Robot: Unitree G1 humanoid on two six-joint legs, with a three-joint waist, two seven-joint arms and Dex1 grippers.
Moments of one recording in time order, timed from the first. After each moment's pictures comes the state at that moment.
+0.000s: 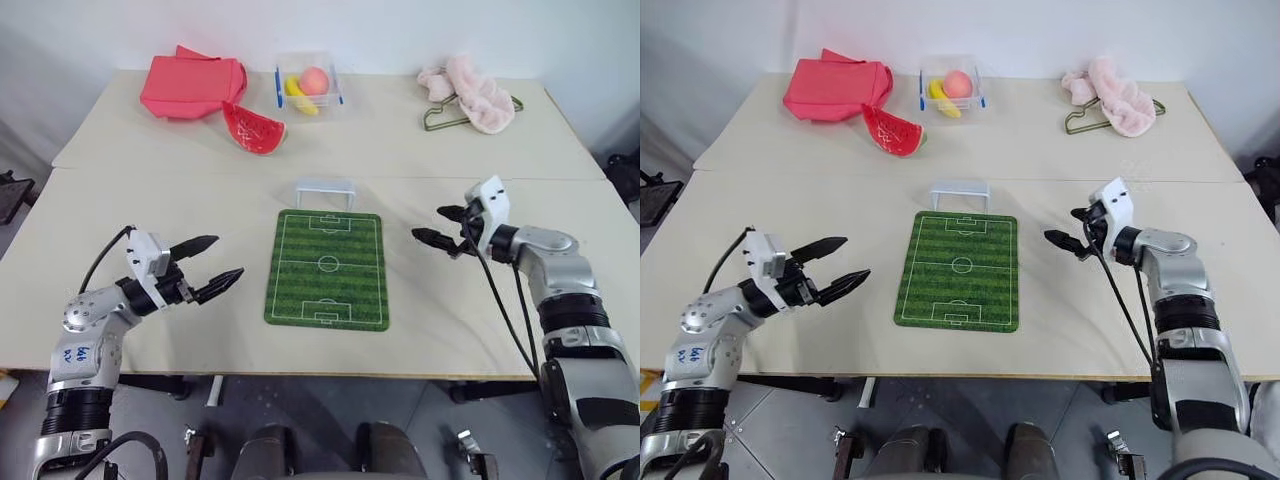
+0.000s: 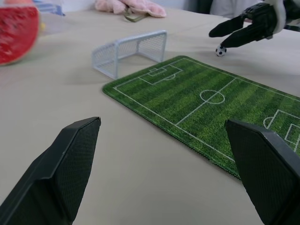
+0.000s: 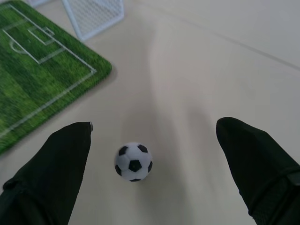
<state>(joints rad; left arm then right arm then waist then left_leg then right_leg) -0.28 0.59 0.21 0.17 -0.47 0.08 -0.98 -0.85 -0.58 -0.04 0.86 0.17 0.14 0.95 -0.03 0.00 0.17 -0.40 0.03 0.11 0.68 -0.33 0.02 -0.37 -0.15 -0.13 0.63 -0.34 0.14</state>
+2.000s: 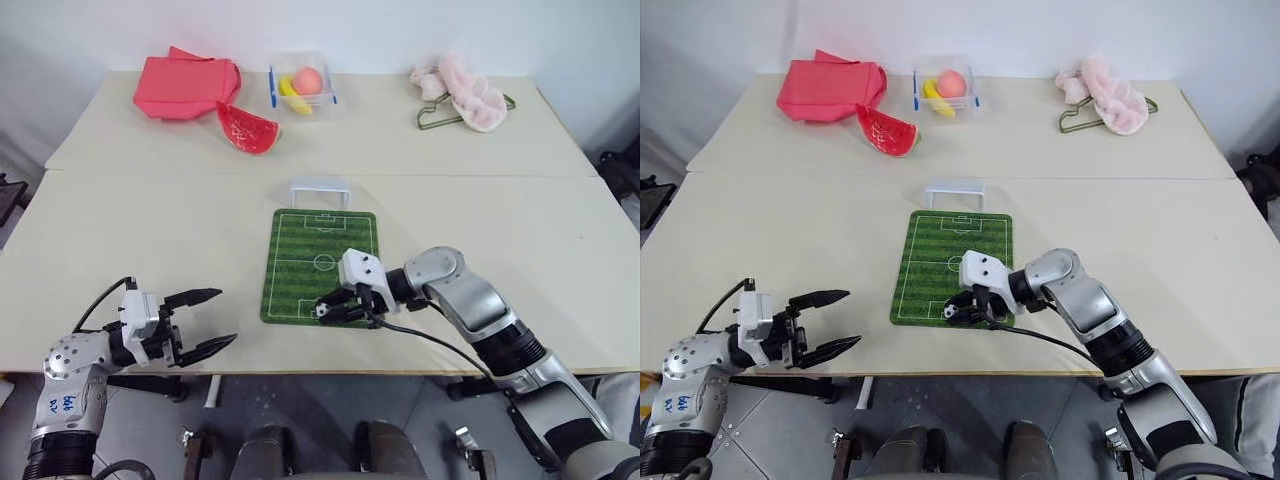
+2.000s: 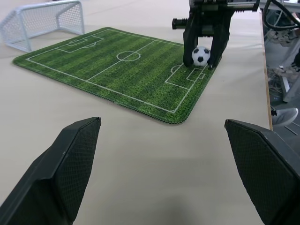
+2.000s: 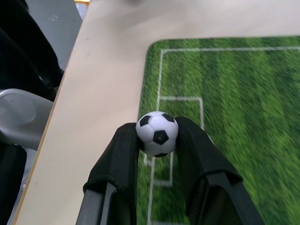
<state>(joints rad) -0.05 0.62 0.26 0.16 -0.50 -0.13 -1.26 -0.69 -0.46 0.43 0.09 0.17 0.42 1.26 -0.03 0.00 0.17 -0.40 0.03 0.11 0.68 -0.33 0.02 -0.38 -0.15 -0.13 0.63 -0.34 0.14</state>
